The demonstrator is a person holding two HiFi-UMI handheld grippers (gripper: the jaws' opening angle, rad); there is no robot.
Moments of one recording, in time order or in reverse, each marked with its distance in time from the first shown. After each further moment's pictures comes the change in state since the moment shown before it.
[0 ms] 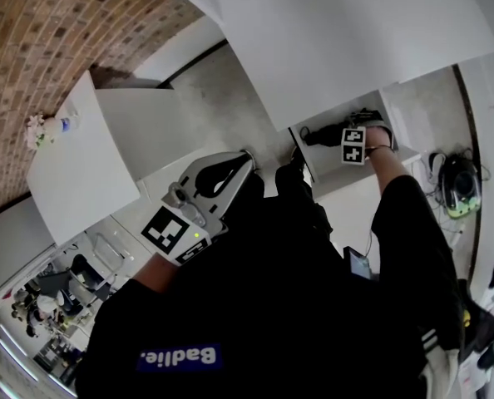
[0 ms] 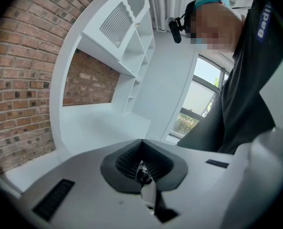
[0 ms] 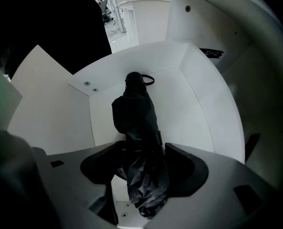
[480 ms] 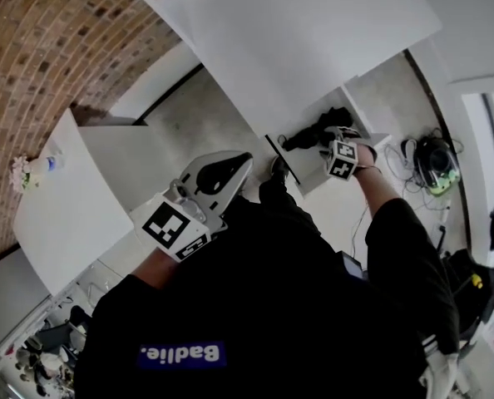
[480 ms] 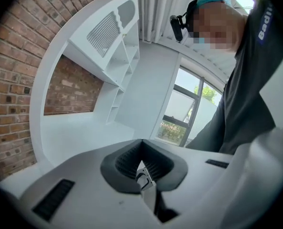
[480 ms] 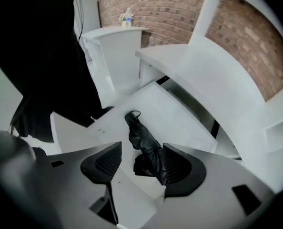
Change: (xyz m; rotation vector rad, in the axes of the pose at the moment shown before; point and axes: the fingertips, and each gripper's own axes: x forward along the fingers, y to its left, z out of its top) left arm -0.015 -0.032 0.026 0.062 -0.097 -0.223; right arm -0.114 0.029 0.030 0.423 -0.182 -0.192
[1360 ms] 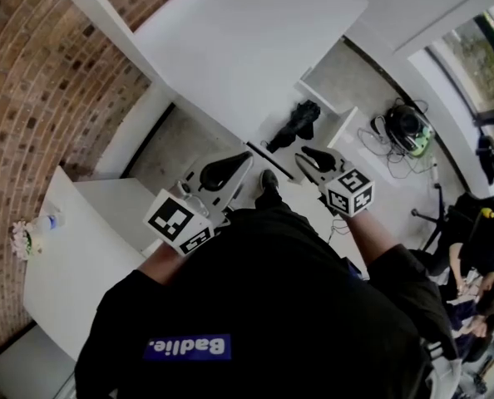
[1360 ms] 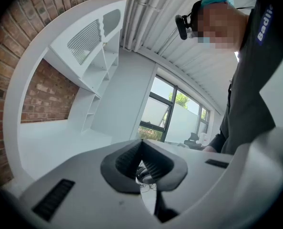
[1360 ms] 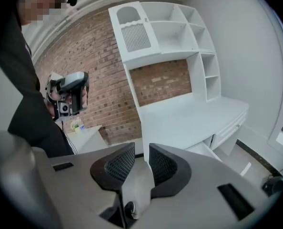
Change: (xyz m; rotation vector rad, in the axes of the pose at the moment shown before) left arm -0.043 -0.047 0.020 0.084 -0.074 -0.307; right arm -0.228 0.060 0.129 0.954 -0.824 -0.305
